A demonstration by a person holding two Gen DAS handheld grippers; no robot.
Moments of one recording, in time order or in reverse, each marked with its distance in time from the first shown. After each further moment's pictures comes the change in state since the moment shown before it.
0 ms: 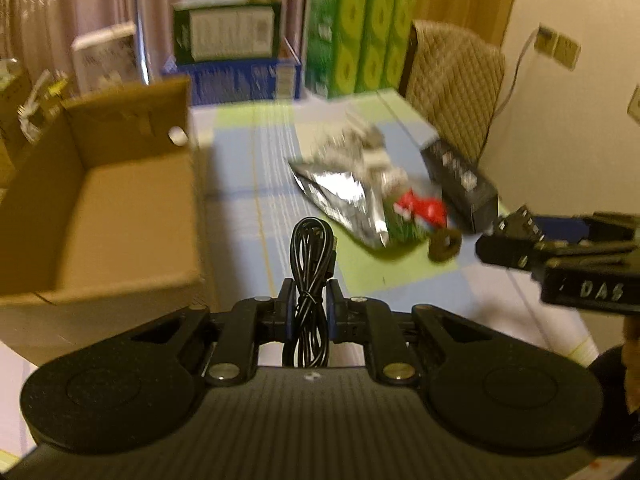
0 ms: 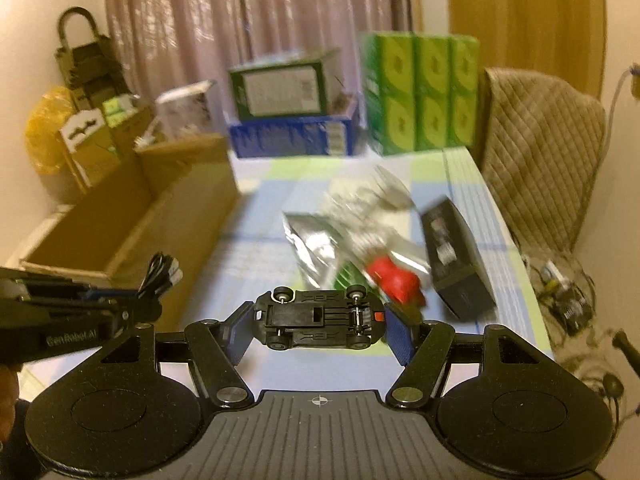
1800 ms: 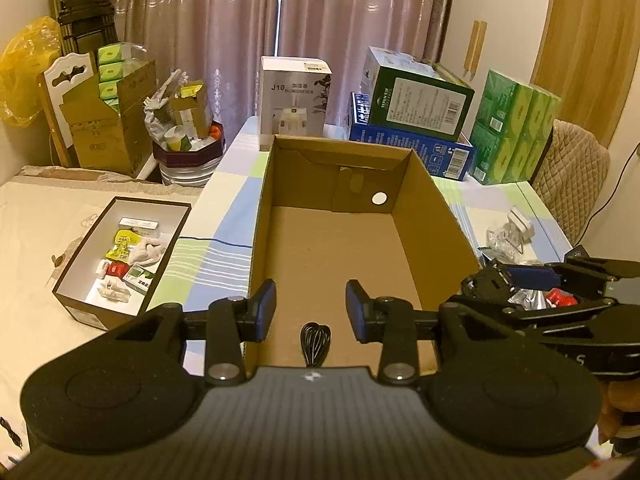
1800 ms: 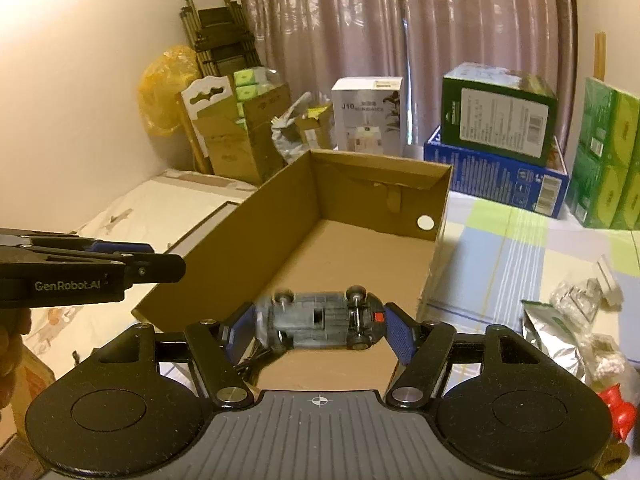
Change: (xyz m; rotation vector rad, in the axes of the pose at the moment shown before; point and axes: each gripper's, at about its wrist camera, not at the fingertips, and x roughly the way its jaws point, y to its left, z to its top) left arm -0.062 0.198 0.019 -0.218 -0.108 0.217; right arm 0.110 0.184 0.061 -0.207 0.035 0.304
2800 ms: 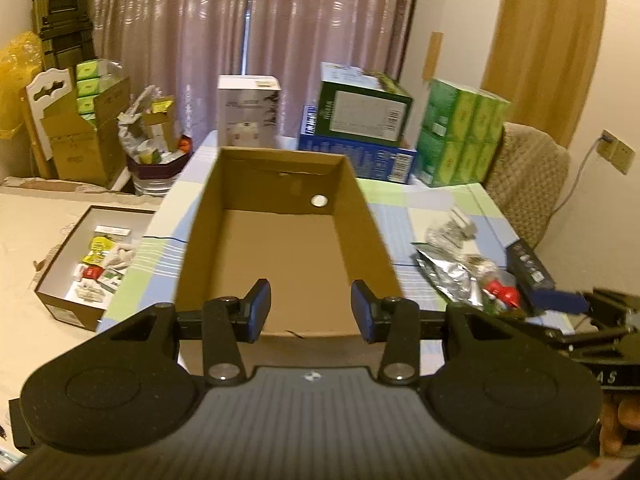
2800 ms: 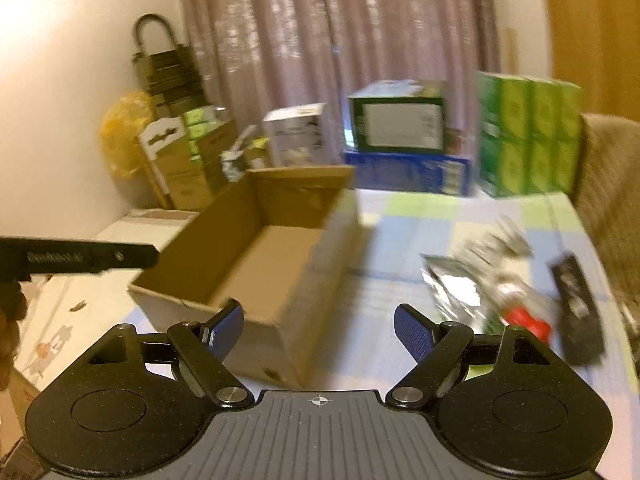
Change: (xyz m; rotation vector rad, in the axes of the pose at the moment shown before) left arm -0.060 -0.063 -0.021 0.027 -0.041 -0.081; right arm -0.129 -0.033 -0.062 0.149 -0.090 -0.131
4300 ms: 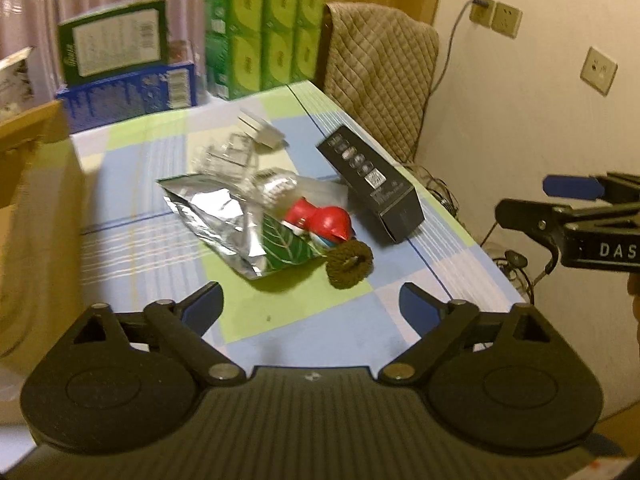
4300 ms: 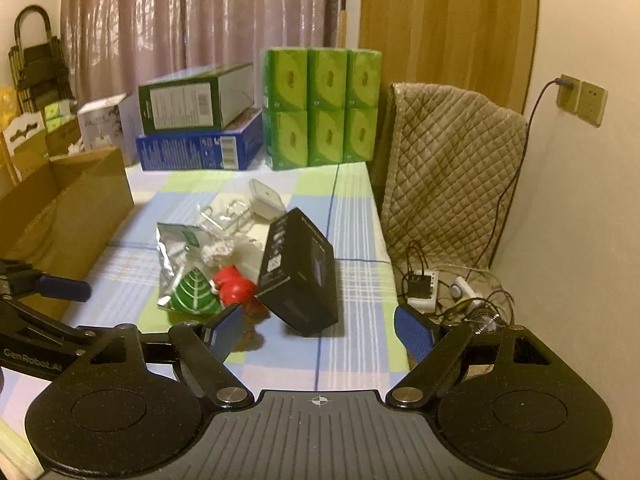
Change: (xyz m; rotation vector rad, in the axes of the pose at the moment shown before) left arm 0.152 -0.236 -0.063 0.292 0.187 -0.310; right arm -0.058 -0.211 -0.040 0.022 0.016 -0.387
